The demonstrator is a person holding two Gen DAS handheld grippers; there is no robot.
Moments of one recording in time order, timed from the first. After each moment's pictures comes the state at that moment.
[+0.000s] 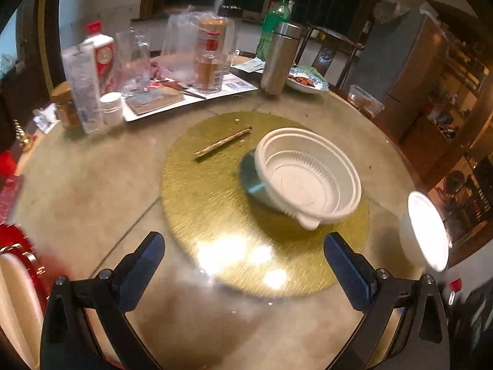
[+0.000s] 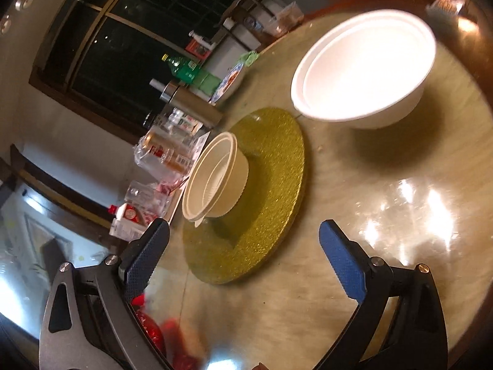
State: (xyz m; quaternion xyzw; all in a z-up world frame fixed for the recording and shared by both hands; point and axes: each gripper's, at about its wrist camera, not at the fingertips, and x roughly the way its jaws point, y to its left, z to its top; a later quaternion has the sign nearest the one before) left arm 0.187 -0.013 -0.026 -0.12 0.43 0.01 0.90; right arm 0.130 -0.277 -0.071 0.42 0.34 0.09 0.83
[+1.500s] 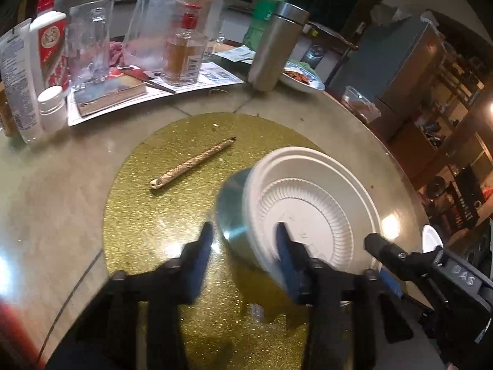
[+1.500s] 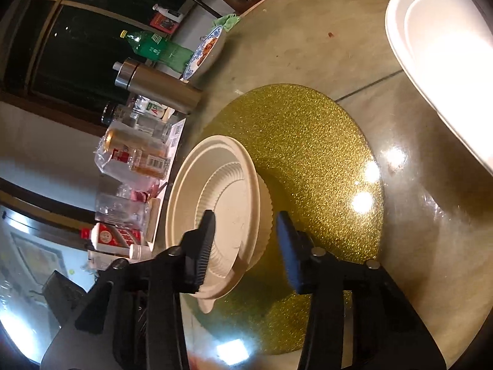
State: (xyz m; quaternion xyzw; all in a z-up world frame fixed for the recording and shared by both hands) left arm 0.268 -0.003 -0.063 -0.16 0.44 -0.05 0.88; right arm 0.262 -0.235 -0.090 0.42 0.43 0.05 0.79
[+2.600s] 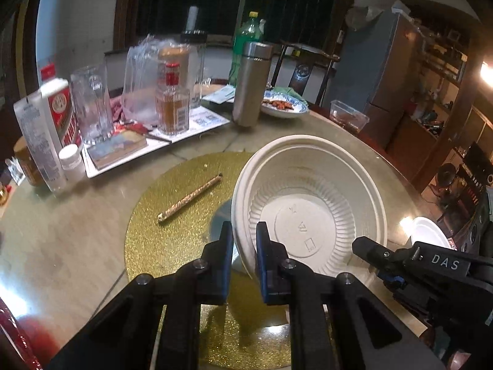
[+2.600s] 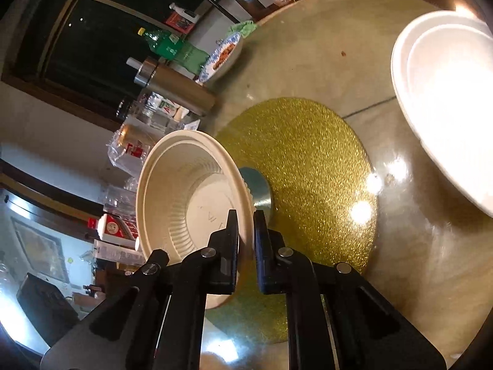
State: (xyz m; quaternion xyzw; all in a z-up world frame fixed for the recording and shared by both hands) left arm 0.237 -0.033 -0.021 -0.07 0.36 -0.03 0.93; right arm 0.251 -0.240 -0.066 0.41 0.42 0.07 0.81
